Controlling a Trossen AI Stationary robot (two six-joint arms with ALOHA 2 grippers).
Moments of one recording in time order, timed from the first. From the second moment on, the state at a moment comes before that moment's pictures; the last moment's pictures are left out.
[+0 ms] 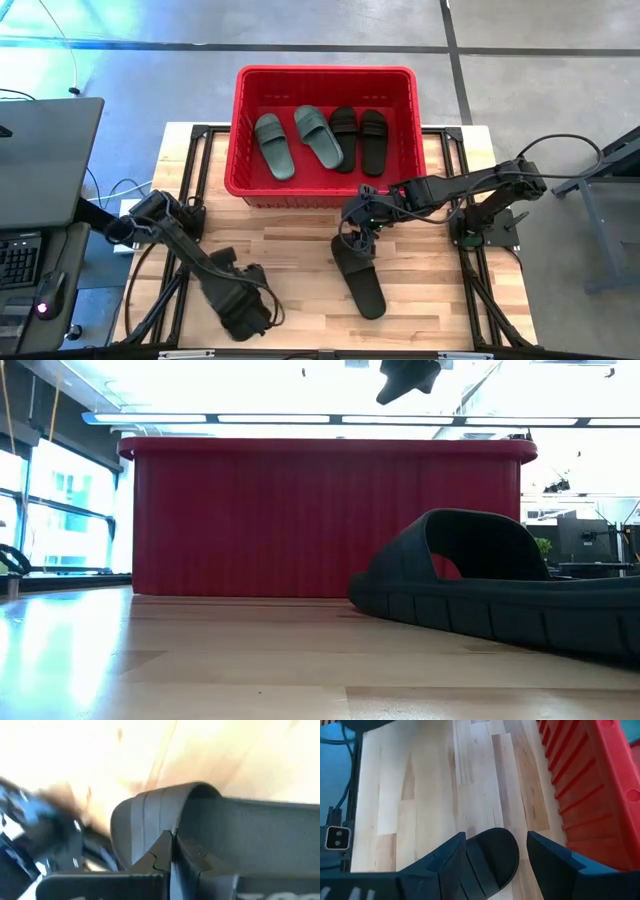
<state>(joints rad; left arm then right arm) -0.63 1.90 1.52 -1.55 0.00 -1.12 0.21 1.57 1.47 -0.84 0.09 0.29</state>
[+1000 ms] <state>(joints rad) -0.10 1.87 2.34 -1.57 -0.79 -0.11 0.51 1.57 1.47 -1.19 0.26 0.97</state>
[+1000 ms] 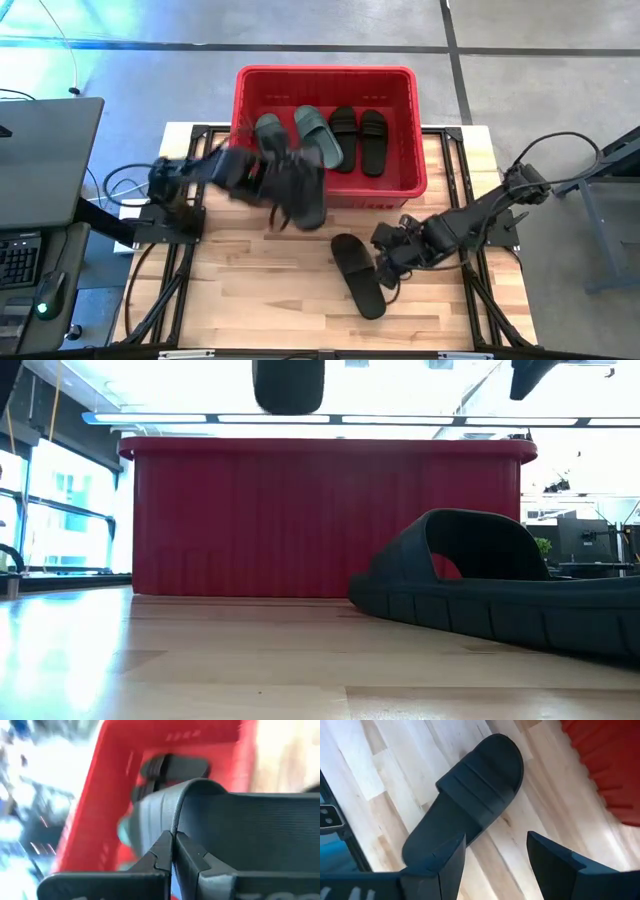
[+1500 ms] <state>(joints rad) 0.44 1.88 2.00 -1.55 -0.44 -0.35 0.61 1.57 1.47 -1.17 0.44 1.14</state>
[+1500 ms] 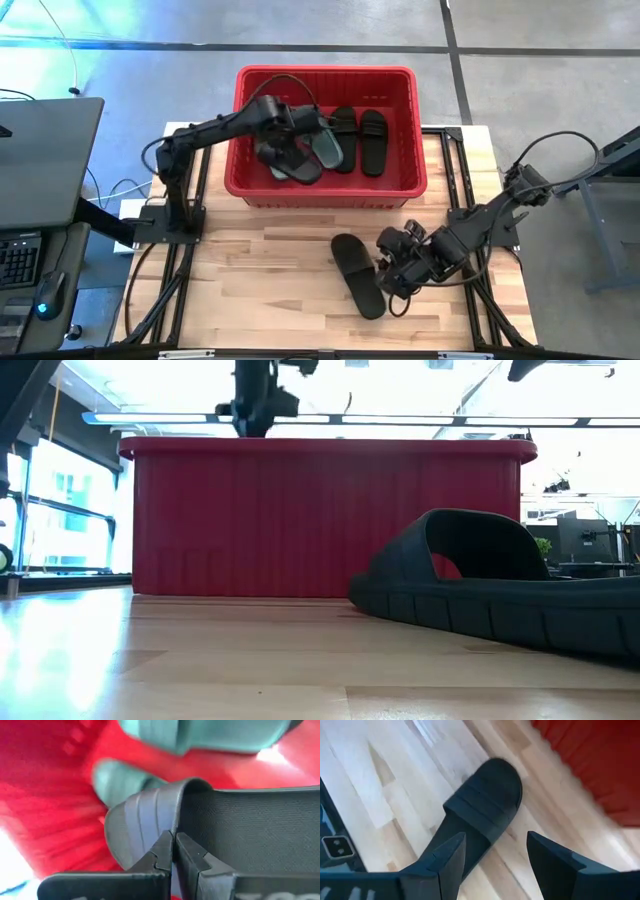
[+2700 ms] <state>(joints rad) 0.48 1.88 1.66 -1.15 -0.16 -0.22 0.63 1.57 0.91 -0.39 0.57 0.30</state>
